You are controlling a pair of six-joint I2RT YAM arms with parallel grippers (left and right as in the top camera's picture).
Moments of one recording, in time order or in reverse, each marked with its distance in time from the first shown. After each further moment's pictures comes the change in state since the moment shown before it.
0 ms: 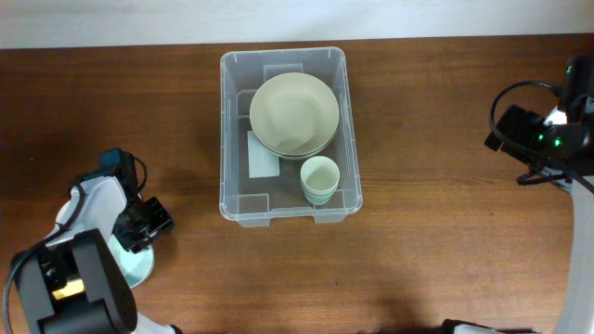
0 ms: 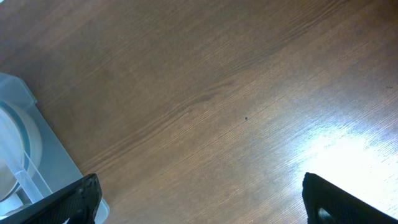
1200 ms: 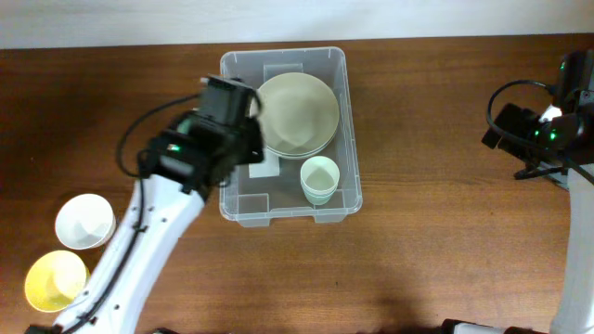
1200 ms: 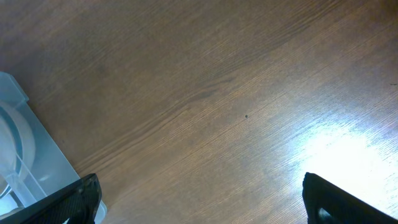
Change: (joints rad) left arm -0.733 -0.224 0.496 -0.006 -0.095 -0.011; right arm 0.000 0.037 0.000 0.001 0.000 0.000
